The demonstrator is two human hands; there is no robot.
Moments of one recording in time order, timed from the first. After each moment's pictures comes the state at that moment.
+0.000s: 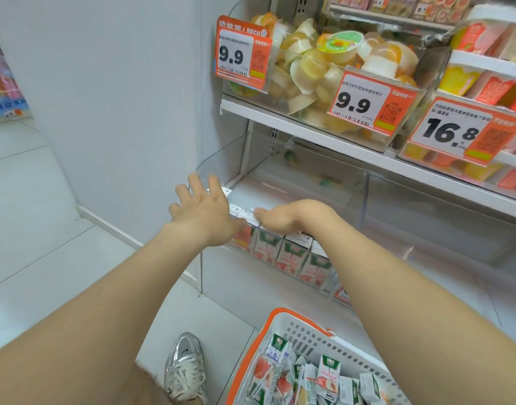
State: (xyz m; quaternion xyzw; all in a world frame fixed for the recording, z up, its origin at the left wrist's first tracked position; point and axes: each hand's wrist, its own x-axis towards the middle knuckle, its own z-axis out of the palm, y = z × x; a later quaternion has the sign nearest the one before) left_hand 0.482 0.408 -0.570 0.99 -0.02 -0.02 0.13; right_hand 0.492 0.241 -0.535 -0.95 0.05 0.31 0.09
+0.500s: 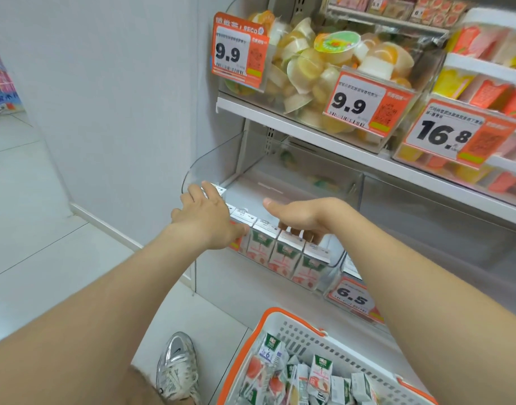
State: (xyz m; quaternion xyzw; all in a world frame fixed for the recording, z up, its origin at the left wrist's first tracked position) left_hand 0.478 0.398 -0.572 0.99 -0.02 -0.07 0.13; right_hand 0.498 0.198 -0.537 -0.91 0.11 0.36 0.20
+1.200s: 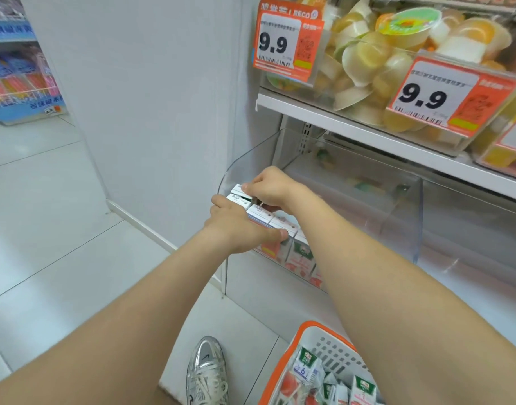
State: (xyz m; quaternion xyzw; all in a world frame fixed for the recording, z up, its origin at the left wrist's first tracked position) left_hand 0.507 0.427 -0.601 0.90 0.07 -0.12 0.41; right_hand 0.599 0.302 -0.582 -0.92 -0.02 0.14 0.38
